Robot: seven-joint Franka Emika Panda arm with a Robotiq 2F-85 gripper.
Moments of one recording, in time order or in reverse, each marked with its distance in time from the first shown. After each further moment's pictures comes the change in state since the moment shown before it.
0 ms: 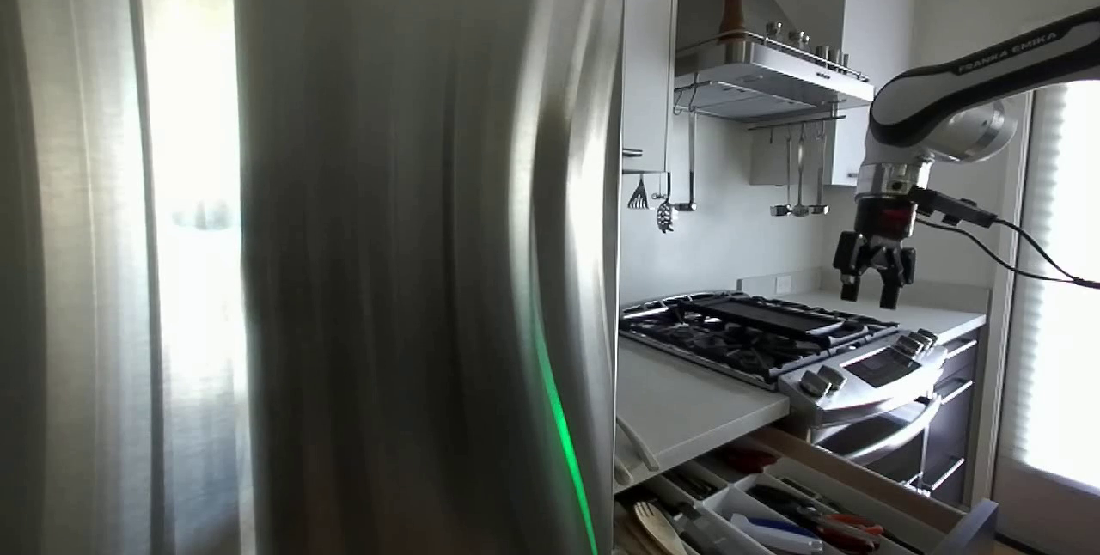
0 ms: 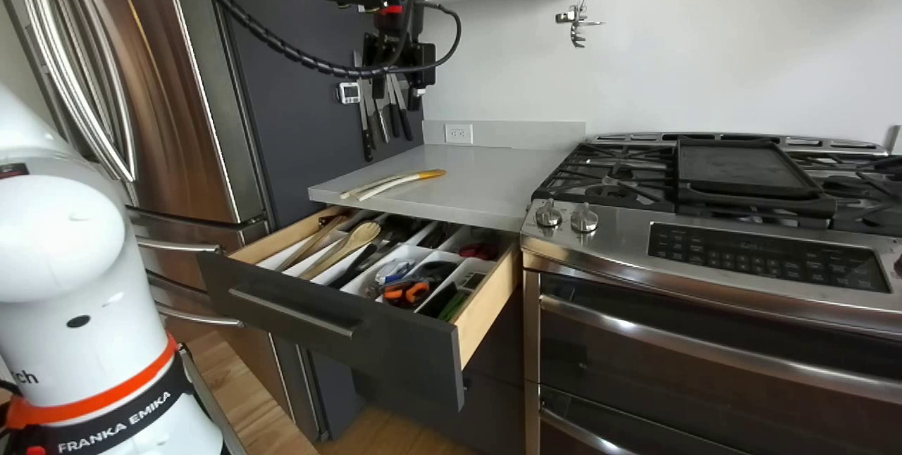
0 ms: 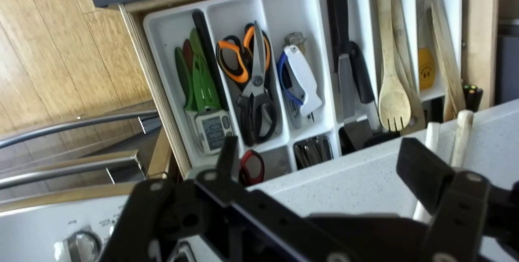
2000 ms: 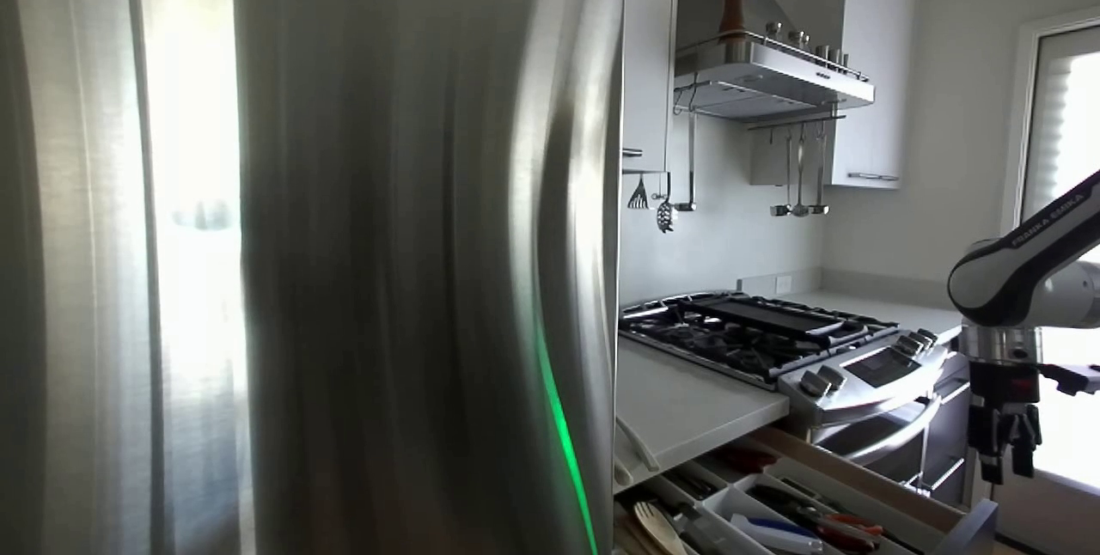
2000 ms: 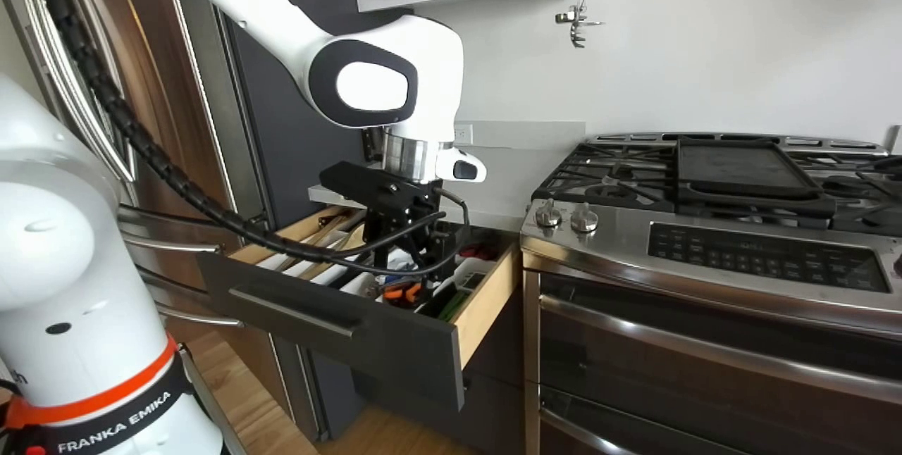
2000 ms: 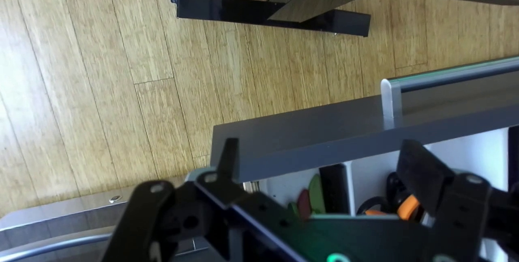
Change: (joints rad) arm -0.170 0.054 -0.167 -0.552 -0.219 0.461 -0.332
